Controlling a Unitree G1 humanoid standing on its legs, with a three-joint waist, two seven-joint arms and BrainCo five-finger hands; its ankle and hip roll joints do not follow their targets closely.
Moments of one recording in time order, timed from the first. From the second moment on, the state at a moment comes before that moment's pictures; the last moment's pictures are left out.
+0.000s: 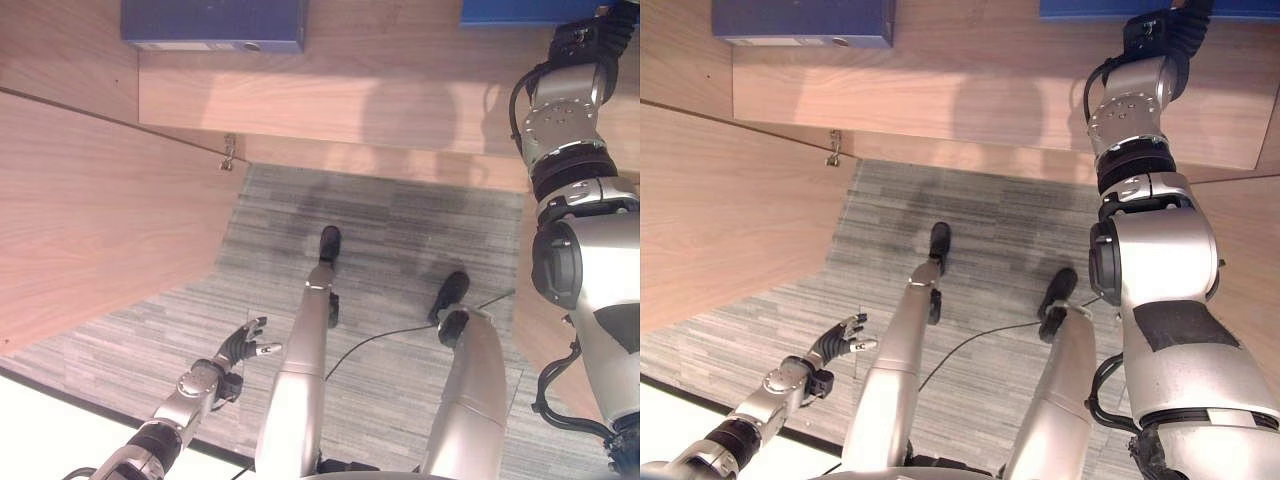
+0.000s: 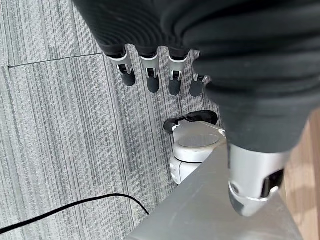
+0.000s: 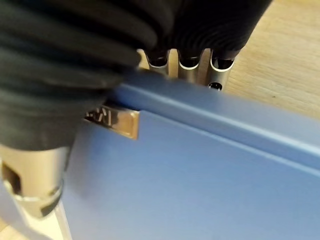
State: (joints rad) left arm -0.17 0.54 -0.53 0.72 -0.46 -0.16 -0.10; right arm -1.54 -0.50 0.05 1.34 1.34 -0.37 -0.30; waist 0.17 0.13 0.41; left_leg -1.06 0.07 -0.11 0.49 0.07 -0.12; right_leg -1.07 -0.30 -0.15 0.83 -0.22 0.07
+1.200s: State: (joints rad) left arm -0.18 0.50 -0.63 0.80 -0.47 -0.15 -0.04; right arm -1.35 -0.40 0.07 1.48 1.21 -0.31 -0.52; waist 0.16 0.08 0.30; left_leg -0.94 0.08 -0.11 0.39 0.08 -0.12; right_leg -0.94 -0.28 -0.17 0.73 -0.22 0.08
